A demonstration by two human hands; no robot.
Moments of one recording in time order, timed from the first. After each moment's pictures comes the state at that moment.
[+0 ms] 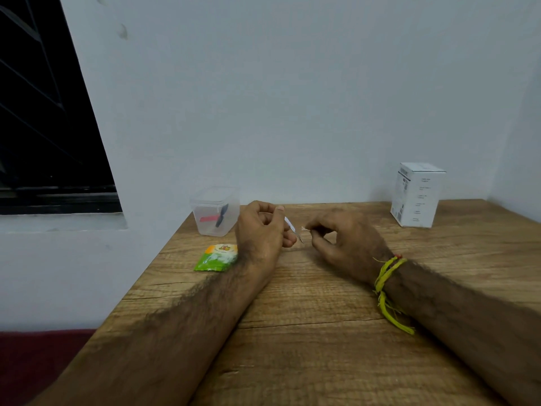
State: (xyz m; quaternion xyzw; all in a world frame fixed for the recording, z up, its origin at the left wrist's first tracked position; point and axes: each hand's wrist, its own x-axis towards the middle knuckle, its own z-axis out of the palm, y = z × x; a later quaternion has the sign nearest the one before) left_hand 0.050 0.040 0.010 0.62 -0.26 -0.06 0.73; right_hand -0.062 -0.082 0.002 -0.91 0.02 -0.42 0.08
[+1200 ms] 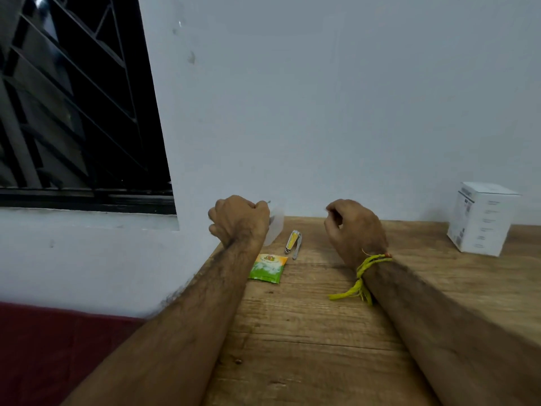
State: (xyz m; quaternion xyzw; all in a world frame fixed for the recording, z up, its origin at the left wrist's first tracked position) left_hand 0.134 0.086 0.051 0.84 -0.07 0.18 0.50; right_hand 0.029 -0.074 0.010 -0.84 0.14 -0.51 0.09
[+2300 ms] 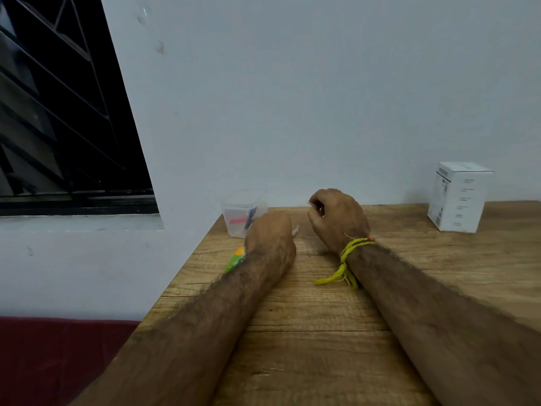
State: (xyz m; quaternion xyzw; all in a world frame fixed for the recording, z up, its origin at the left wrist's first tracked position) left_hand 0.076 0.055 0.029 0.93 -0.32 0.11 0.15; right_hand 0.027 -0.078 0.009 -0.87 0.16 -0.46 0.11
